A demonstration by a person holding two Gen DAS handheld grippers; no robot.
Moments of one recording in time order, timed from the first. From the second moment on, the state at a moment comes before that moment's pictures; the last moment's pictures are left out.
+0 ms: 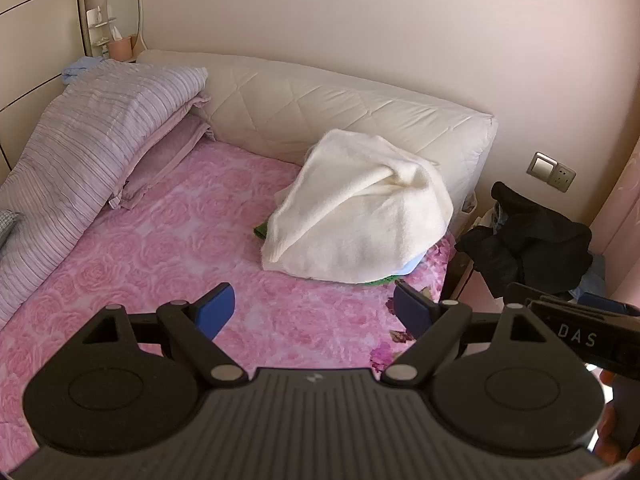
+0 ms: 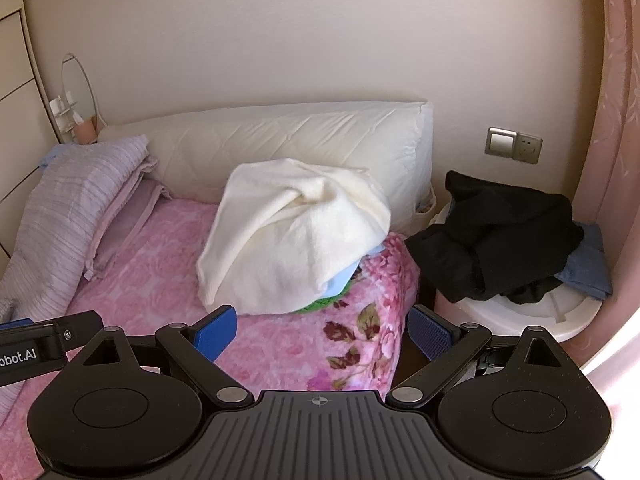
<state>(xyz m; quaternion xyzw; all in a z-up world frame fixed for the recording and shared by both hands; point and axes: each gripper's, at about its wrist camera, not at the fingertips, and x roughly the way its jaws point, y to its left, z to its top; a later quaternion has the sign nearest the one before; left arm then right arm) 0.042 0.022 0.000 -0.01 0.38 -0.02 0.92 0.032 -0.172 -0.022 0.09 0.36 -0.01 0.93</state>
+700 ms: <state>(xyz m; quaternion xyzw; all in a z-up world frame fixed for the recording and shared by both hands) 0.058 0.048 -0.010 -0.02 0.39 -0.03 0.92 0.046 -0.150 -0.031 0.09 0.37 -0.02 0.92</state>
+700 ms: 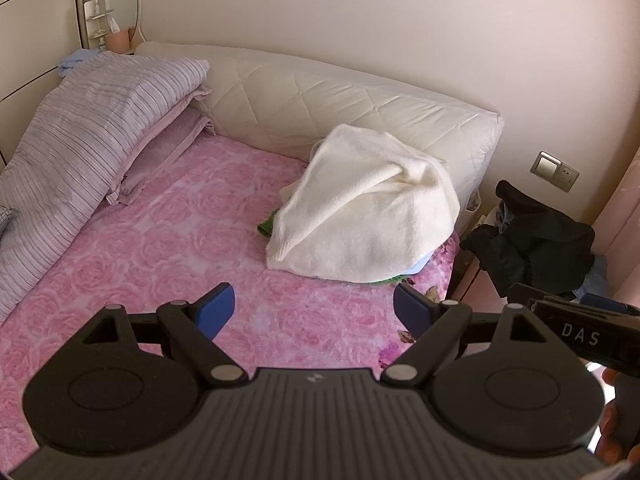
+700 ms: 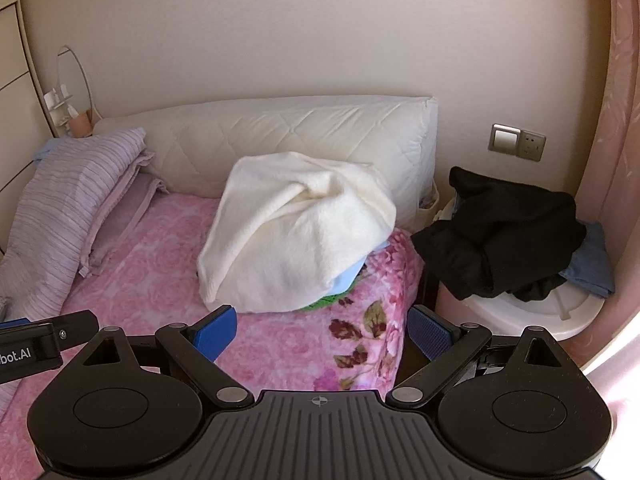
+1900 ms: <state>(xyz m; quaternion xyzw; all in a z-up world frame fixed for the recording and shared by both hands) 0.239 0.001 -0.105 0.00 0.49 -0.04 0.87 0.217 -0.233 -0.119 0.13 0.47 0.00 0.87</state>
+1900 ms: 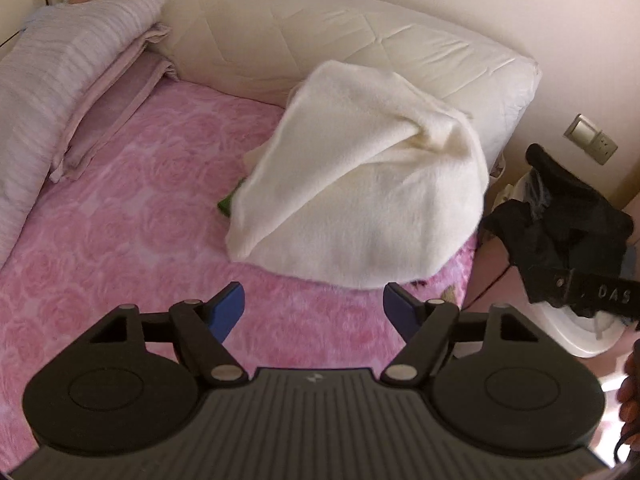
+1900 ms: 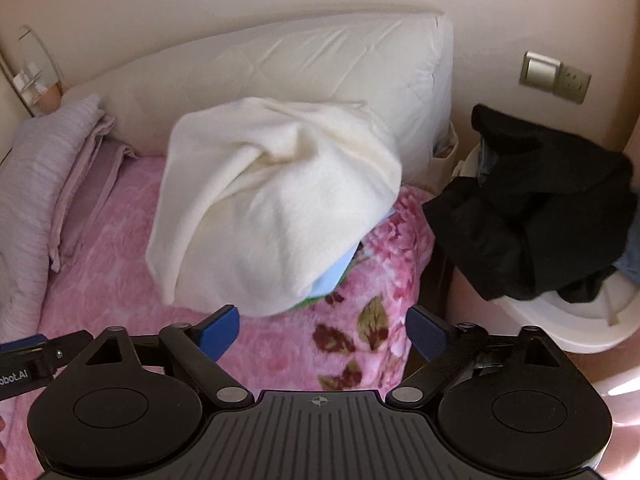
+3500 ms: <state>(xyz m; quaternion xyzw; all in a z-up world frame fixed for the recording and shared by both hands) 0.373 0.023 -0.103 -0.07 0.33 -0.08 0.94 0.395 -0.204 -0.085 0.12 0.29 0.20 0.93</state>
